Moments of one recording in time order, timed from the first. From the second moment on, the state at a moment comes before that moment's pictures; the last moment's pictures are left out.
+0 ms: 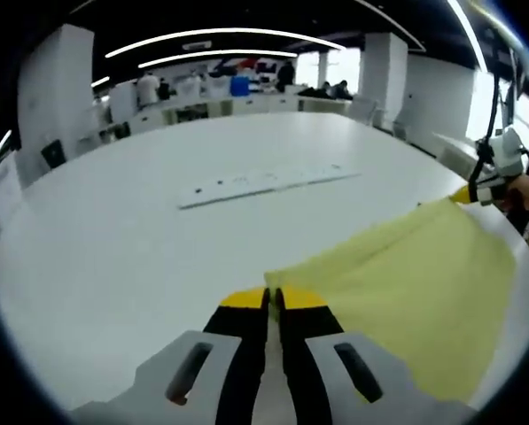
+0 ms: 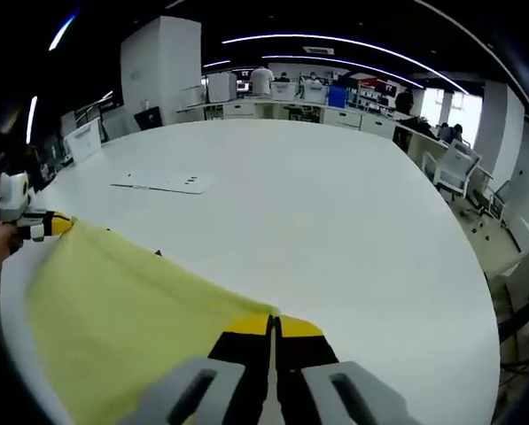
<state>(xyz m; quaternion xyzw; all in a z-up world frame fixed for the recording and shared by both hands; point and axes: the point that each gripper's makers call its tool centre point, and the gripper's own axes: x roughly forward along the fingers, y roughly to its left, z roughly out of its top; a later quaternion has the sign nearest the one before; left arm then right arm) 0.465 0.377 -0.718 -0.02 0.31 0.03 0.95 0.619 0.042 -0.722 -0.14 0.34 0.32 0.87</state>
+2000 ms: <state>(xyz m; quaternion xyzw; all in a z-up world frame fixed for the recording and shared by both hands) 0.321 0.294 -0.688 -0.01 0.31 -0.05 0.95 0.445 0.007 -0.692 -0.16 0.37 0.40 0.82</state>
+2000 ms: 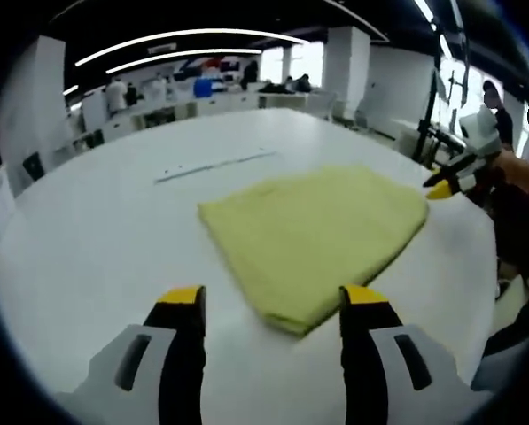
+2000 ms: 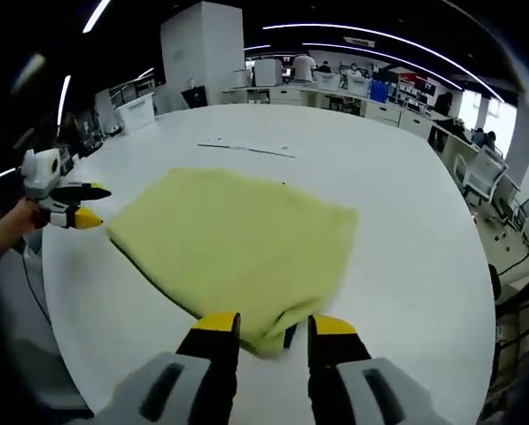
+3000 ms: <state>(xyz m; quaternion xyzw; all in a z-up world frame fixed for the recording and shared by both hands) 0.297 0.282 -0.723 -0.07 0.33 -0.02 0.94 0.430 0.003 -0.715 -0.15 0.38 0.36 0.84</state>
